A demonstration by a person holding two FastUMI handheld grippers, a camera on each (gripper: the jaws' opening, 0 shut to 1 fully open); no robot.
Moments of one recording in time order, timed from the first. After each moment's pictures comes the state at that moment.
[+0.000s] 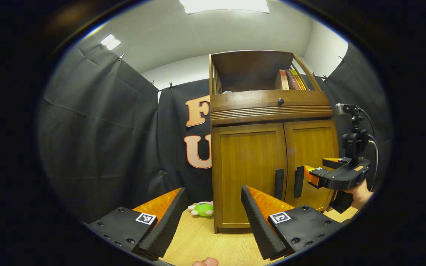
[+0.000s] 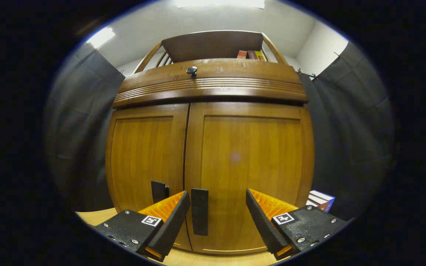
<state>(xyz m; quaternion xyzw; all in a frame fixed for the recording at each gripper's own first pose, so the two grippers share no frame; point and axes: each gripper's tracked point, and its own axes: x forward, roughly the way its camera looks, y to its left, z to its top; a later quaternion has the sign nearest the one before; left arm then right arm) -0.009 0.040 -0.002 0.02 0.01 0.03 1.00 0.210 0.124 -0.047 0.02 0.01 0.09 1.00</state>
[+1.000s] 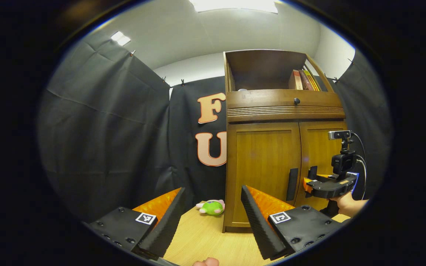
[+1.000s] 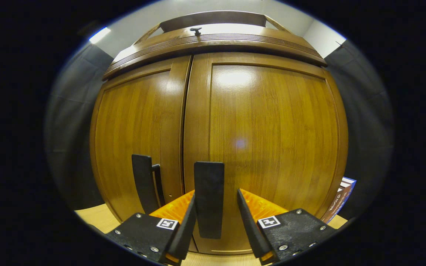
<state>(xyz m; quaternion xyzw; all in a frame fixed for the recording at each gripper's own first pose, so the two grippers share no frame) -0.006 0.070 -0.008 0.01 0.01 0.06 1.00 0.255 0.150 -0.115 0.02 0.07 0.09 0.99</state>
